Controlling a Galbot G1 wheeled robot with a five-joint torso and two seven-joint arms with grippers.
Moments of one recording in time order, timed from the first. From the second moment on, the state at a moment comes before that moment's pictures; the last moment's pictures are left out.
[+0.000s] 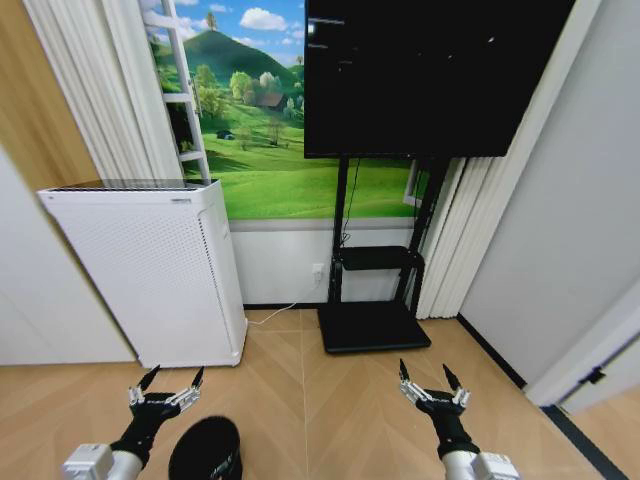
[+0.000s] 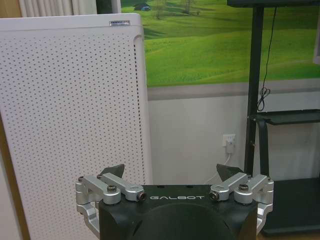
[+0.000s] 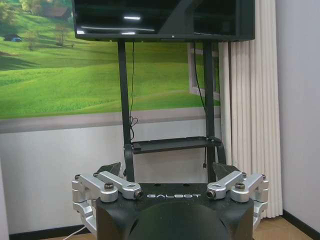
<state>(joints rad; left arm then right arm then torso) 1.94 -1.20 -0.86 -2.41 -0.45 0.18 -0.06 -1.86 1.36 0.56 2.33 0.22 0.04 0.24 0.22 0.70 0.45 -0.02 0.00</state>
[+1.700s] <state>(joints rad) 1.94 -1.20 -0.86 -2.41 -0.45 0.18 -0.06 -1.86 1.36 0.56 2.33 0.22 0.04 0.24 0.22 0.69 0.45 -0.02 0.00</state>
